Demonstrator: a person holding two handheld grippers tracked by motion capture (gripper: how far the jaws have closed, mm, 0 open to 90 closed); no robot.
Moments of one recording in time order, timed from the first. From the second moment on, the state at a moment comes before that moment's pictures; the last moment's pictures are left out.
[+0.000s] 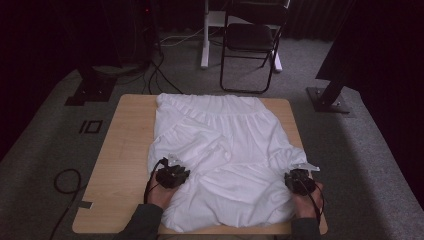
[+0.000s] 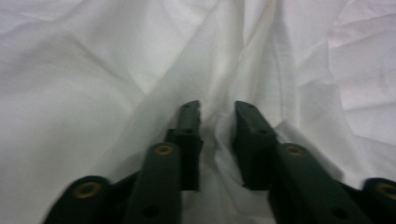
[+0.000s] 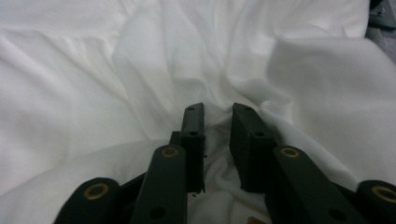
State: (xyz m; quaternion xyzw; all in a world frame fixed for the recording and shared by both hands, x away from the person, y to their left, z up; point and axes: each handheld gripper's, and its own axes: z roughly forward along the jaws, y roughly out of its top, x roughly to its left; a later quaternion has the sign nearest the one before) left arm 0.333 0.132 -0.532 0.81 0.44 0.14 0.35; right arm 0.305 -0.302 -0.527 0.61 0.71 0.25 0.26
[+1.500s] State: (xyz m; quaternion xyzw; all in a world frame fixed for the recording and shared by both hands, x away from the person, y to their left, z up) left arm 0.351 0.142 -0.532 0.82 0.45 0.20 0.30; right arm 0.333 -0.267 -0.540 0.53 0.76 0.29 0.23
